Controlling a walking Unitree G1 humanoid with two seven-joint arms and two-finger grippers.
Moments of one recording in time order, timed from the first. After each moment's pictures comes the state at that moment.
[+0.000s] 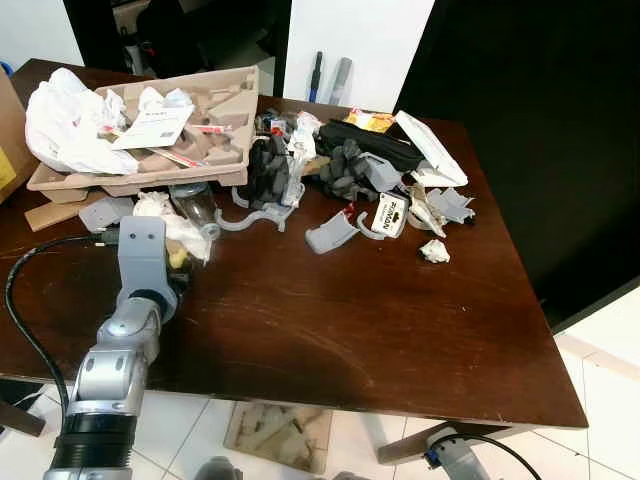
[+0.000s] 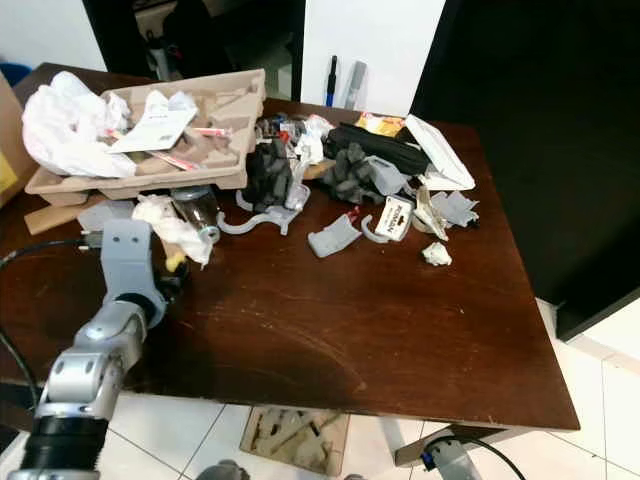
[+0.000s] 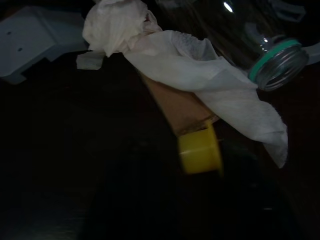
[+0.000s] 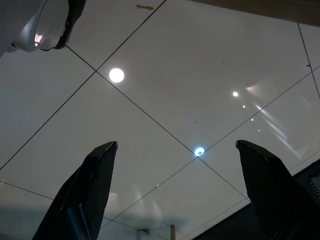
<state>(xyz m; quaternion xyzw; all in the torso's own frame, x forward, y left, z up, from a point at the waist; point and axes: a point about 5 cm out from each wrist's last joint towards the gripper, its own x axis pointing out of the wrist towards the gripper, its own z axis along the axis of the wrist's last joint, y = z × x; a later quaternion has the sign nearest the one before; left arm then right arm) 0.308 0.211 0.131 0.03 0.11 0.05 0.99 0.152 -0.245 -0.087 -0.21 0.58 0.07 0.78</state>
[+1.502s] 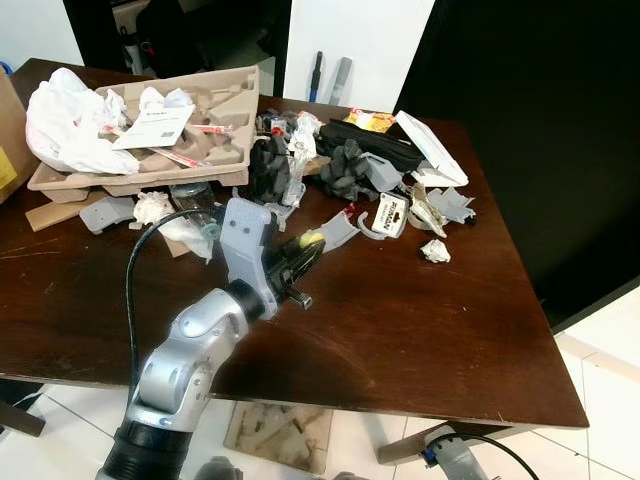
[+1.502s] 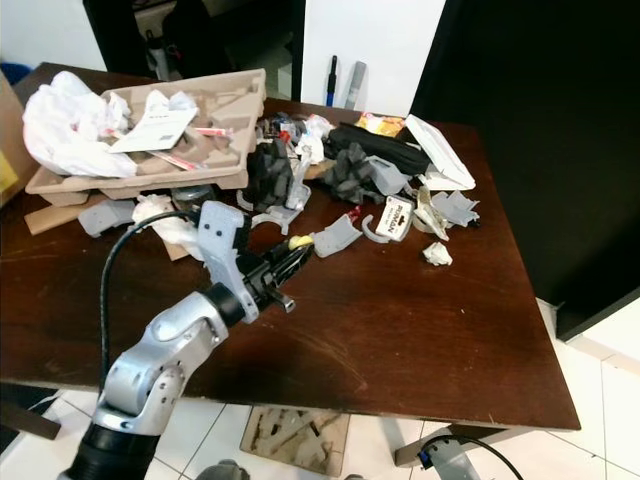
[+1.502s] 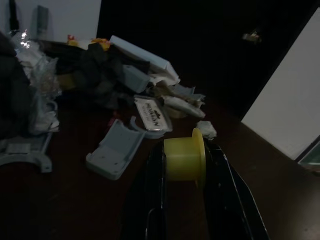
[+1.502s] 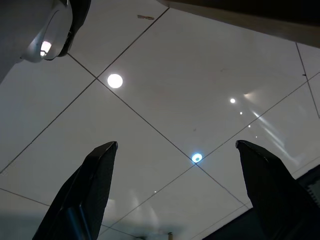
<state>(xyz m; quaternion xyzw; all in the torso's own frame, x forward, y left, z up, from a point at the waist) 0.282 0.084 0.184 -0.10 -0.05 -0.36 0.93 0.156 -0.239 -0.088 -0.21 0.57 0.08 0.79</state>
